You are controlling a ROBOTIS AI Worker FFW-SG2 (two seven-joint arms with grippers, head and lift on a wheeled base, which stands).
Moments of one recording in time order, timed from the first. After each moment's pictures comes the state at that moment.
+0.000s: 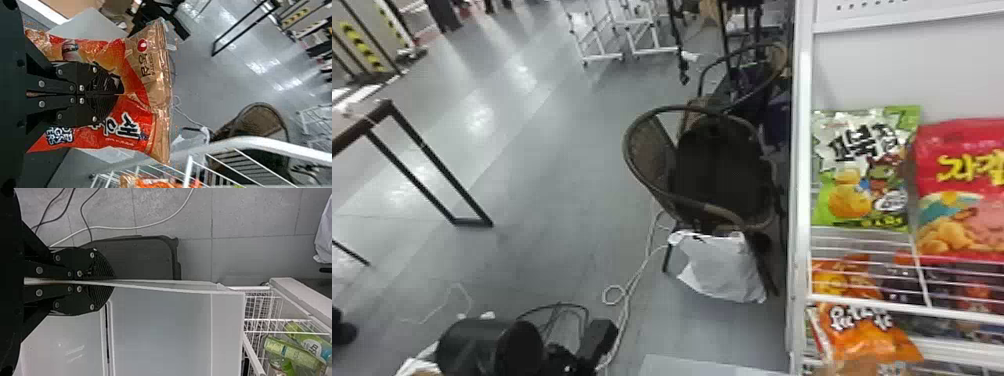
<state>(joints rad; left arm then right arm) 0.23 0.50 0.06 -1.75 0.76 1.57 -0.05 0.61 -0.18 0.13 -2.86 -0.39 1.57 0.23</state>
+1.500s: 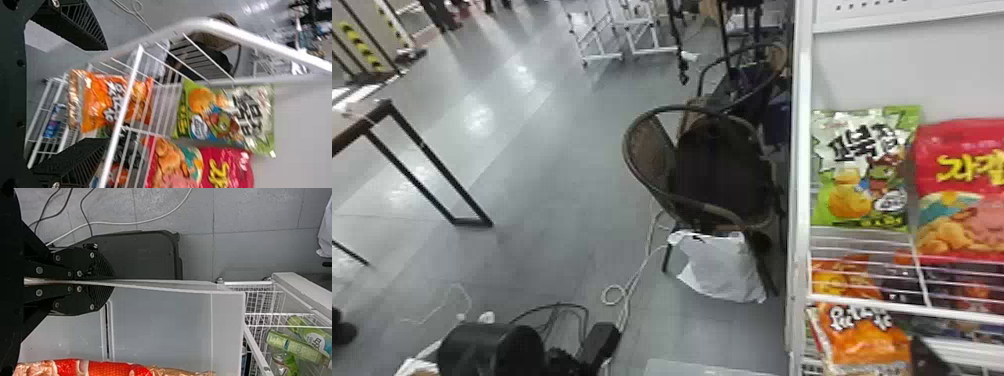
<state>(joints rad) 0.24 0.49 0.06 -1.76 0.77 1.57 -0.05 0.55 -0.24 0.09 -2.66 -0.22 1.15 -0.03</state>
